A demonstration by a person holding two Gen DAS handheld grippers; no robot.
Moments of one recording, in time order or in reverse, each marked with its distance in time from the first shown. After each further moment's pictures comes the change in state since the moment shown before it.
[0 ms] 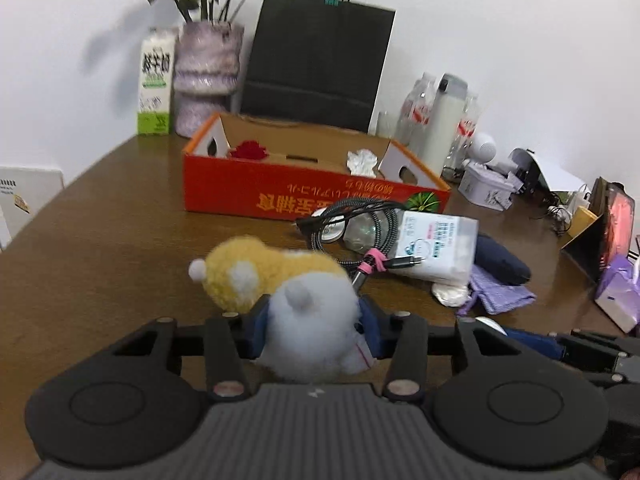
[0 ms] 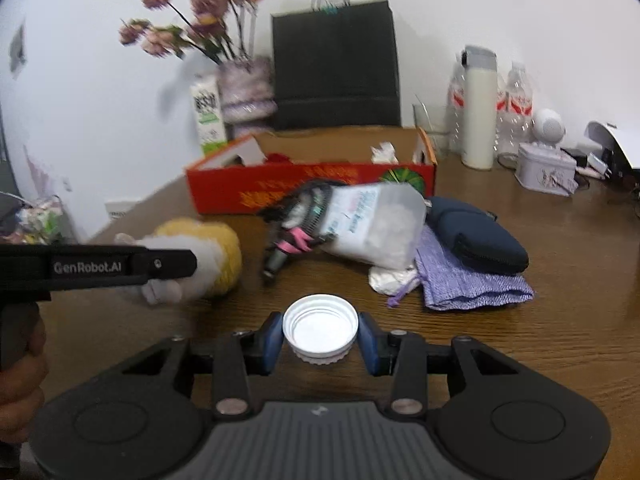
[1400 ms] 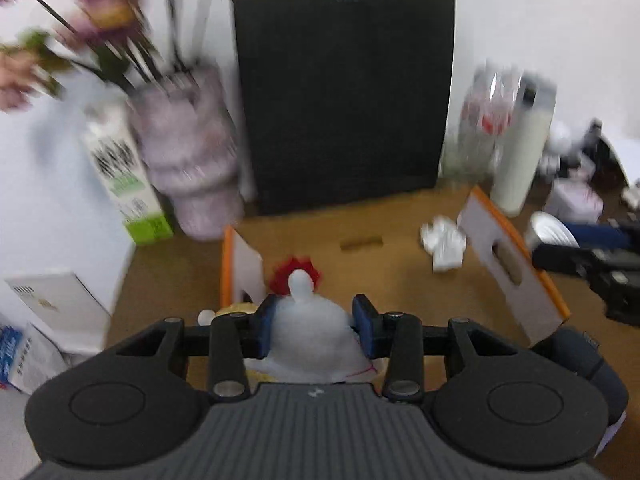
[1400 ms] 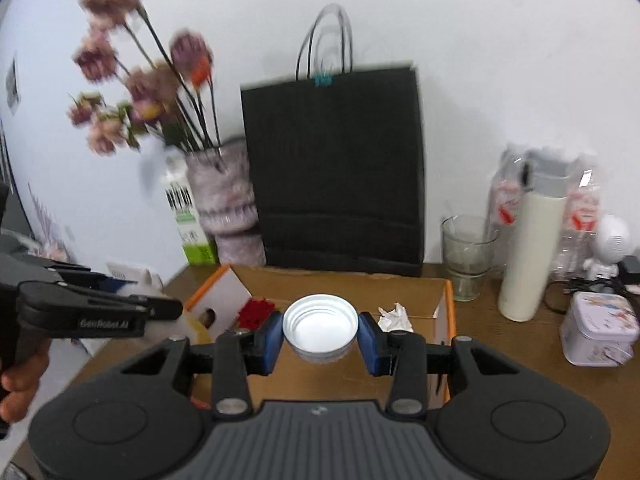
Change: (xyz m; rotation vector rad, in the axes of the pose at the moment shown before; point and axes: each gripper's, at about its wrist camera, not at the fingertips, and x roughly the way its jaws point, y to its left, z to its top) left arm 0.168 0.024 0.228 0.226 0.244 0.105; right arm 0.139 -0.062 0.248 -0.006 -0.004 0.075
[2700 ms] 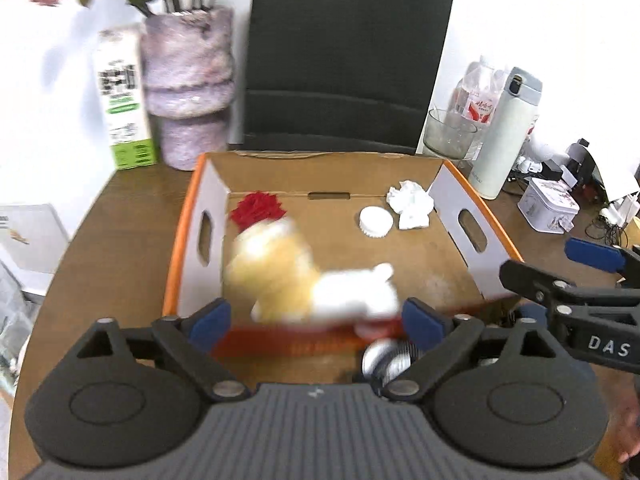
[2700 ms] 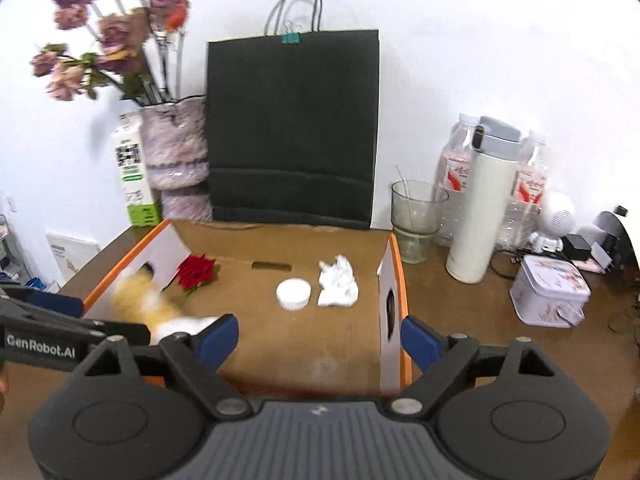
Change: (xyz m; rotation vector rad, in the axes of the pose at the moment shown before) left arm -0.035 -0.030 -0.079 -0.161 -0.041 -0.025; right arm -0.018 0.026 -0.058 -0.023 0.010 -0.218
